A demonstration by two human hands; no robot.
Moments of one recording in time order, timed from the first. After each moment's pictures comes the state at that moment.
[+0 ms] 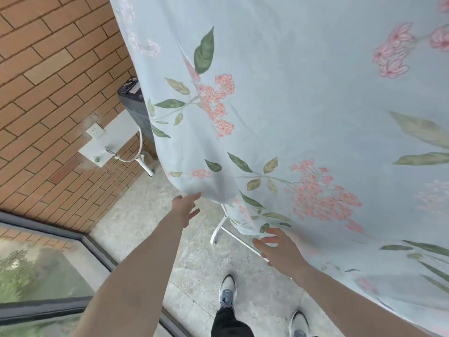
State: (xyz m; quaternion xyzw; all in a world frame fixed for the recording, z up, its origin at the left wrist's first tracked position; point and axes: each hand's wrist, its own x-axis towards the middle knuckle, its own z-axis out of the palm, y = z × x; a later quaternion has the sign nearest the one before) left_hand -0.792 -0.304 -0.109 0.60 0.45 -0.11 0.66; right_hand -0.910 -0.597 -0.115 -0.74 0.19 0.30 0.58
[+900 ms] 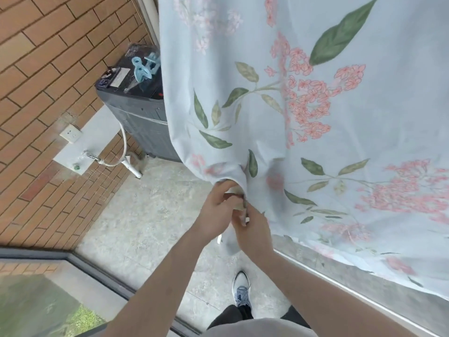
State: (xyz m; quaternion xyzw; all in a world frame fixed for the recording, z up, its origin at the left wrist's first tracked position) left_hand -0.801 -0.270 -0.029 0.72 0.04 -0.18 0.67; right_hand -0.851 -0.381 -0.090 -0.85 0.14 0.05 0.51
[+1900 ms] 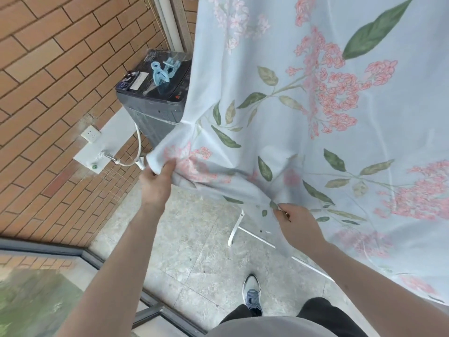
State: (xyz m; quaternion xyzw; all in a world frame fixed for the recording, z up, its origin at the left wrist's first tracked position) left_hand -0.754 -0.114 -0.008 0.74 0.24 0.09 0.62; right_hand -0.846 -0.439 -0.077 -0.91 0.08 0.09 0.39
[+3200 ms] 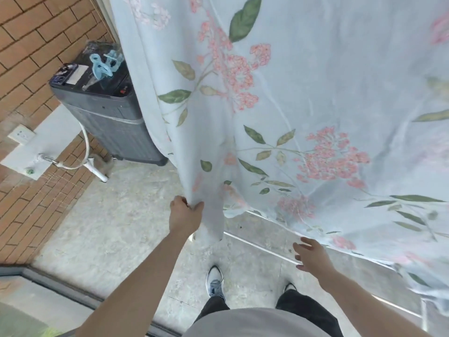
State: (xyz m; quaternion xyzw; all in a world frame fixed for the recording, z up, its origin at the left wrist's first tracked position) left_hand -0.830 -0.286 -0.132 0.88 0.19 -0.15 0.40; right_hand -0.989 -0.612 -0.142 -0.68 0.46 0.18 0.54
